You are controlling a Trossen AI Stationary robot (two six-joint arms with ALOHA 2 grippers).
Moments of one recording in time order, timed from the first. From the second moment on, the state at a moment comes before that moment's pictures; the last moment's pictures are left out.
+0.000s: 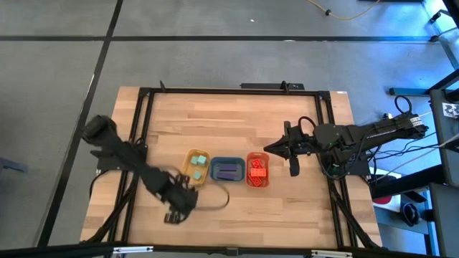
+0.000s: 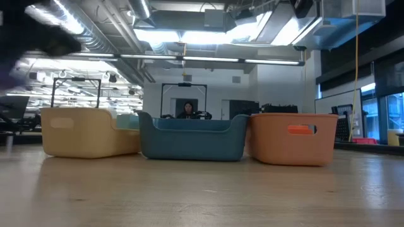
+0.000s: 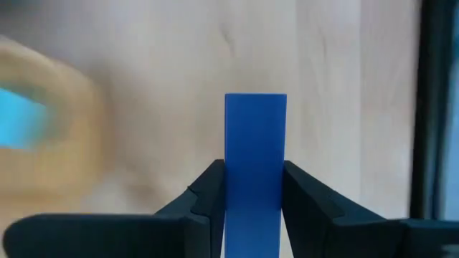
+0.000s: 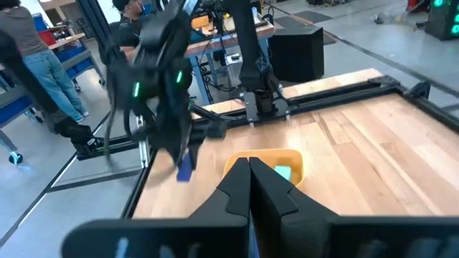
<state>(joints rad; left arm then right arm) -0.63 1.61 1.08 -0.73 0.01 -0.55 0.23 0.95 0.79 -0.02 0.16 0.29</state>
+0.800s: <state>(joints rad) -0.09 1.07 0.92 0.05 -0.11 -0.17 0.23 0.96 0.78 -0.04 0.19 0.36</state>
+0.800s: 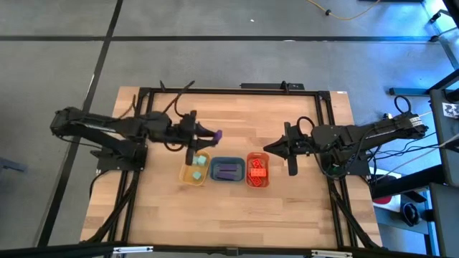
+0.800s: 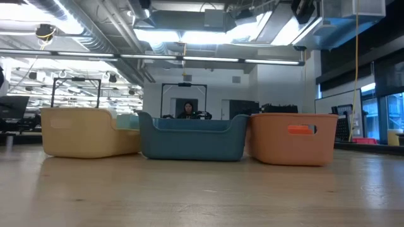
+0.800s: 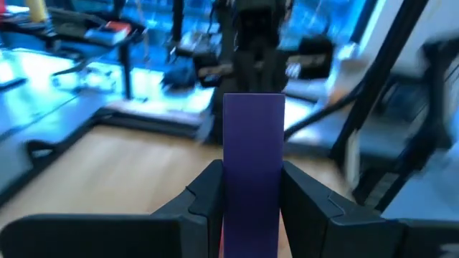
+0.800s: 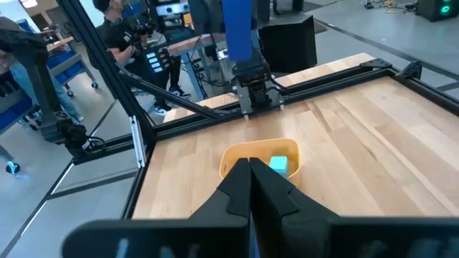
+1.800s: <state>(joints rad) -0.16 1.15 0.59 0.73 -0.22 -0.36 0.23 0.96 0.78 -0.02 0.22 0.36</state>
